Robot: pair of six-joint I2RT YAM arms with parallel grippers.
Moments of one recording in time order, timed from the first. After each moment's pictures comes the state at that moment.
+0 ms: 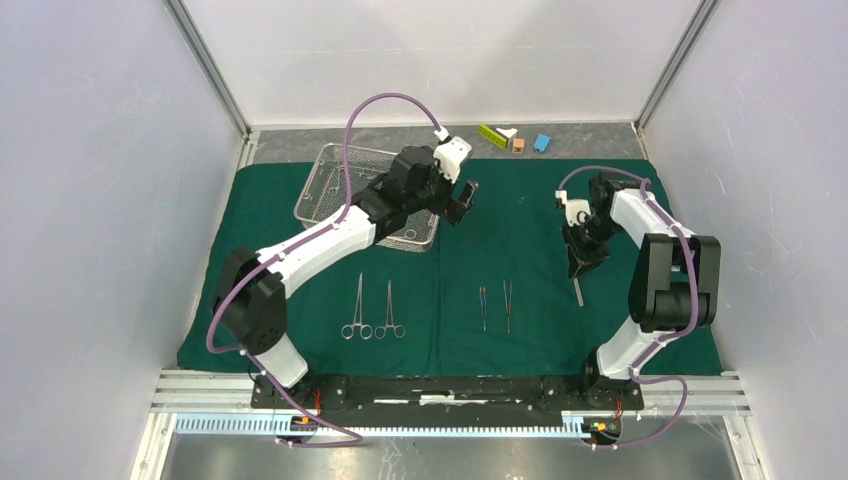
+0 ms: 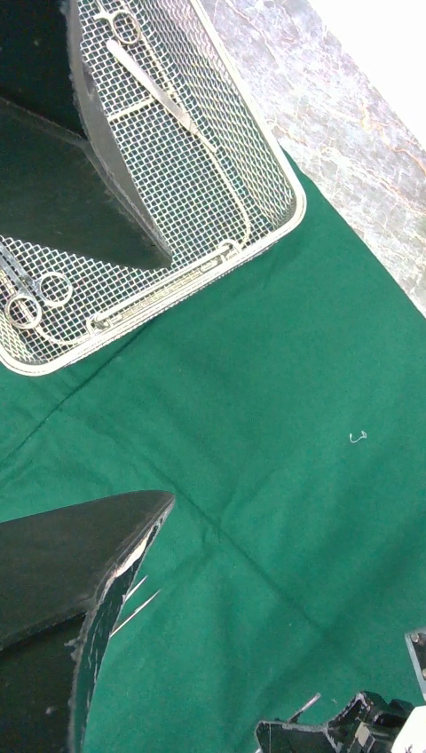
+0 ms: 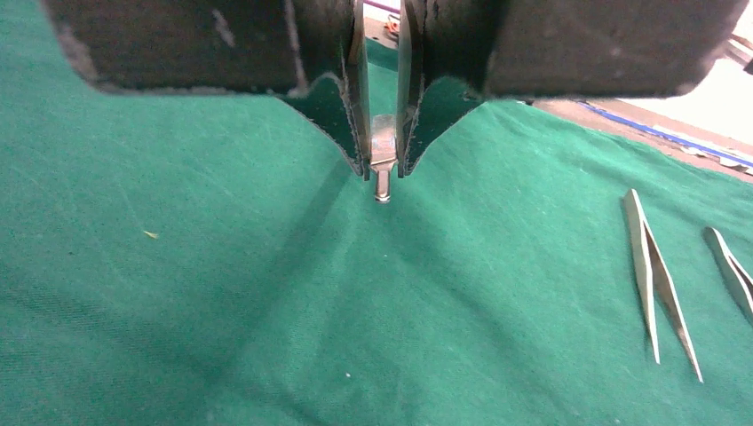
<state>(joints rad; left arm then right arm) -0.72 1.64 1.32 -0.12 0.05 0.05 -0.08 1.69 1.13 -1.01 -0.24 -0.34</state>
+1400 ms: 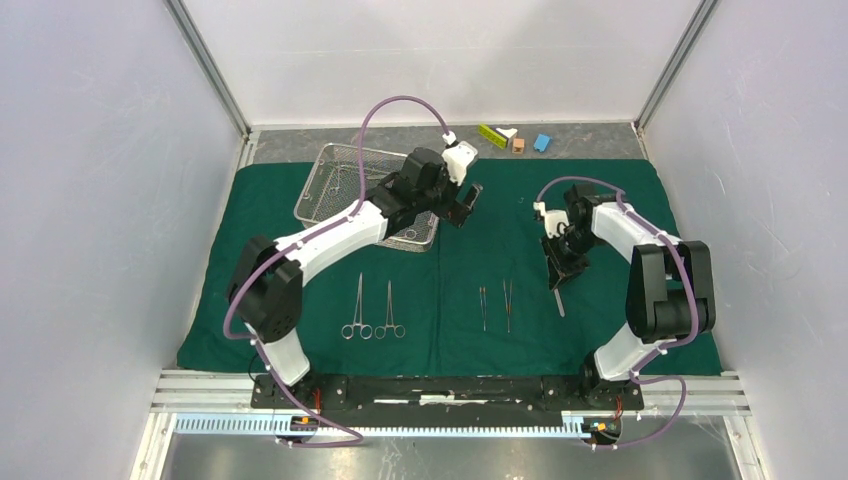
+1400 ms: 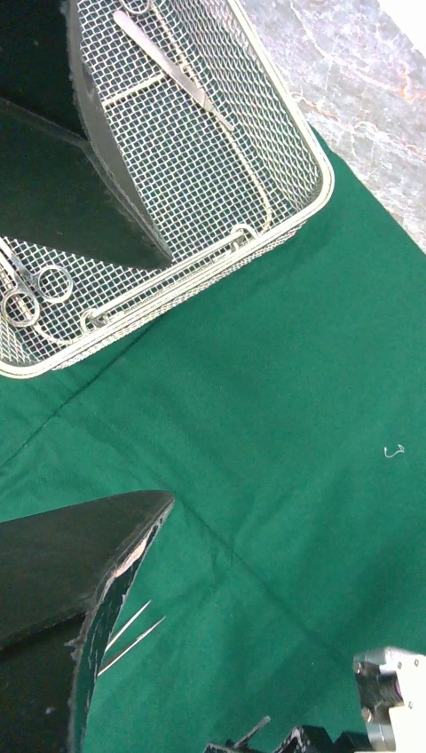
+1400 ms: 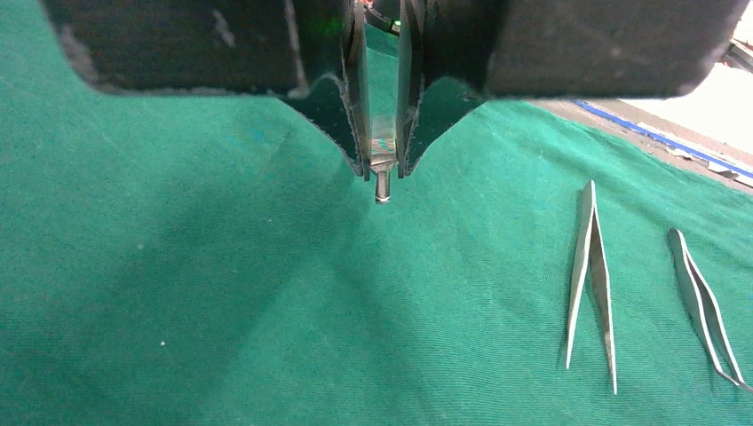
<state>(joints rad) -0.72 1.72 1.34 -0.14 0.03 0.05 0.07 1.63 1.01 -0.92 -0.28 -0.27</state>
